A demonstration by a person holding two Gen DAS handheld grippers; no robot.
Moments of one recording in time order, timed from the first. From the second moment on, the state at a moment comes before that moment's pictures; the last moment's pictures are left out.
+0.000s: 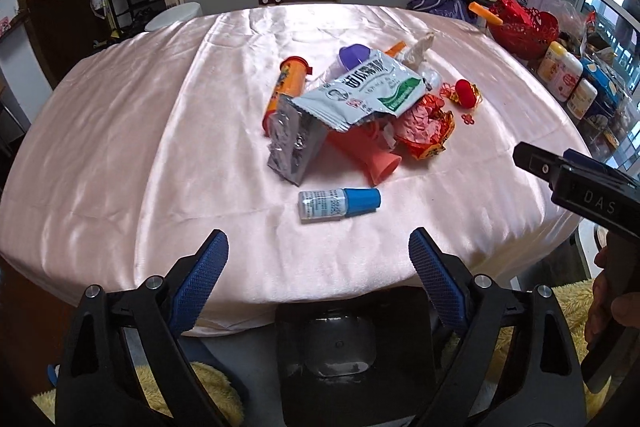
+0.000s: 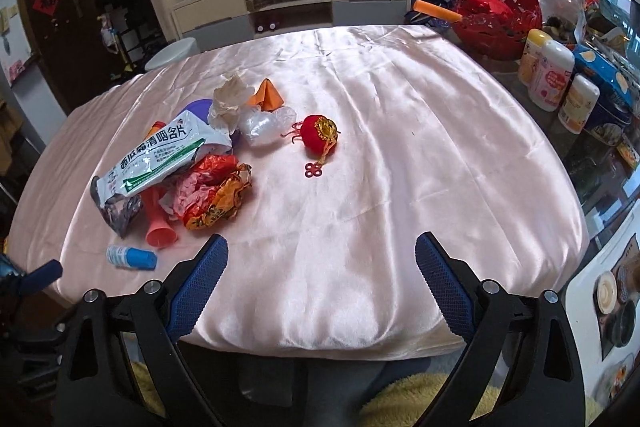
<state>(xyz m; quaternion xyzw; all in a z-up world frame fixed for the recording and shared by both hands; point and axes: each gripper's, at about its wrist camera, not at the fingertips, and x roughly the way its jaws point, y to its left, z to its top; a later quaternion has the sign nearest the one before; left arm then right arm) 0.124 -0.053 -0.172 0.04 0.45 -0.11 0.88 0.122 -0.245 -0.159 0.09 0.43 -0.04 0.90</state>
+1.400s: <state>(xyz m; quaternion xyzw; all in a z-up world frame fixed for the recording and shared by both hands) 0.132 -0.061 -0.180 0.06 0.46 -0.10 0.88 0.165 -0.250 -0.166 0.08 0.44 0.00 0.90</state>
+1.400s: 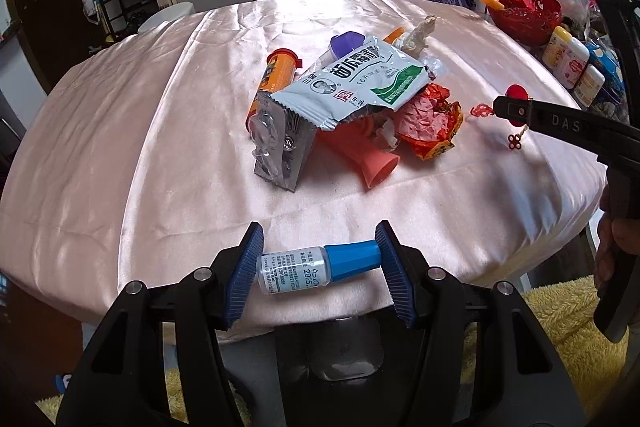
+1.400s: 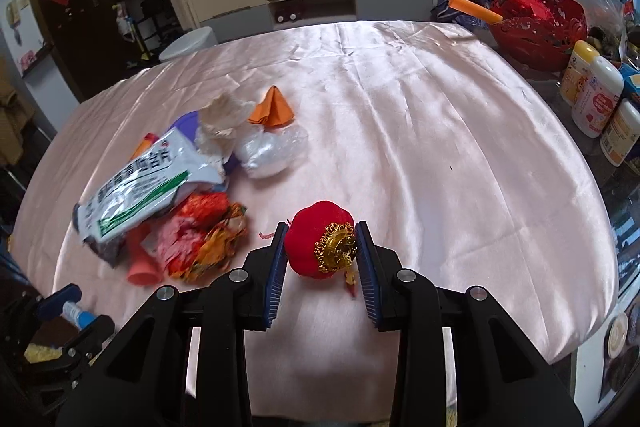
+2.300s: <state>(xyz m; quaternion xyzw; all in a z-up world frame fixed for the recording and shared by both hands) 0.019 -0.028 -0.237 0.04 0.52 -0.13 0.84 0.028 -0.180 -0.218 0.08 0.51 0.11 0.85</state>
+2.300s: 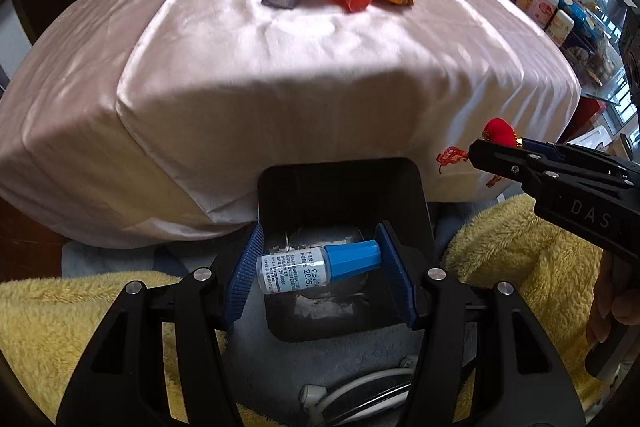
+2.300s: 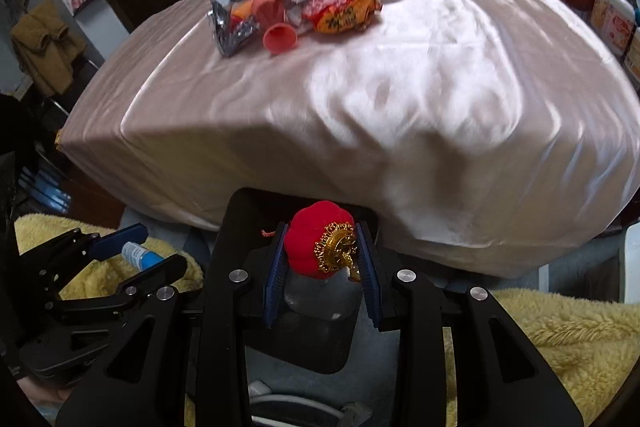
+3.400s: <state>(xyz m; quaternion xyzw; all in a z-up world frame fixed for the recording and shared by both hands) 0.032 -0.021 -0.279 0.04 0.56 -0.11 0.82 0.042 -0.195 -0.242 0.13 0.53 0.09 0.83</state>
